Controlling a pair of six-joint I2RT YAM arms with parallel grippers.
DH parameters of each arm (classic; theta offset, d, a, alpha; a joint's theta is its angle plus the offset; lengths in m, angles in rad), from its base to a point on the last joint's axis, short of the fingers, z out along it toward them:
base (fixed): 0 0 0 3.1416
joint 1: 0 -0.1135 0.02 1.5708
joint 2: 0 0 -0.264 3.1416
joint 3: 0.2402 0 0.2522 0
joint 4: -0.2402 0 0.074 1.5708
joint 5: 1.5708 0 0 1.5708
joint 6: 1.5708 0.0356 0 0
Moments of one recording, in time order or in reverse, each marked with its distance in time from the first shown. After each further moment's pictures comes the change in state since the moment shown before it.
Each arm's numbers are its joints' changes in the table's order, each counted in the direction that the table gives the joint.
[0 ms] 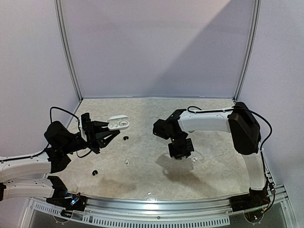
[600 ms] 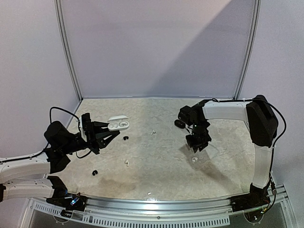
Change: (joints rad) left arm 0.000 -0.016 0.000 -0.037 -0.006 0.000; right arm 0.241 -0.174 -0.195 0.120 -0.152 -0.396
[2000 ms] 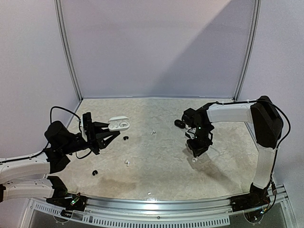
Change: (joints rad) left arm 0.000 -0.009 0.002 -0.039 -0.010 -0.026; right arm 0.021 -0.061 -0.126 0.074 -0.138 -0.144
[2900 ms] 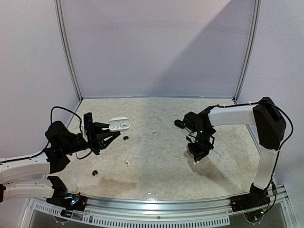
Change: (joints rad) left arm 0.000 0.000 0.000 -0.019 -0.004 0.002; right arm -0.025 -0.042 -0.078 0.027 -0.040 0.052
